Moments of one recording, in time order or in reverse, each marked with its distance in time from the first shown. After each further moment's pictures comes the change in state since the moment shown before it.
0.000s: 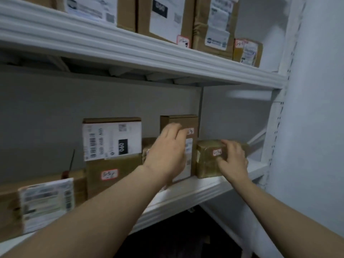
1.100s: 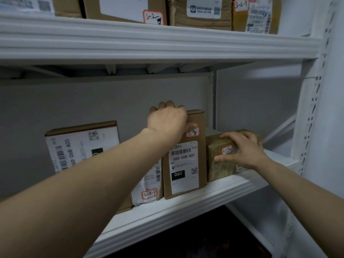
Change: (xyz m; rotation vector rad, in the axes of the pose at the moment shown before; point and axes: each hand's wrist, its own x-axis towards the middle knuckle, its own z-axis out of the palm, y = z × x) left_hand 0.111 0.016 0.019 0.441 -0.180 -0.219; right_hand 0.089 0.064 0.008 -0.055 -0.389 -0.182
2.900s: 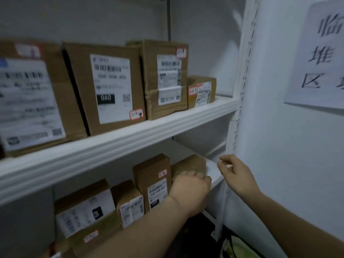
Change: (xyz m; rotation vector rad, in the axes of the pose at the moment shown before) left_hand -0.045 0.057 -0.093 -0.249 -0.188 0.702; right_hand -0.091 -0.103 -0.161 0.250 0.203 0.434
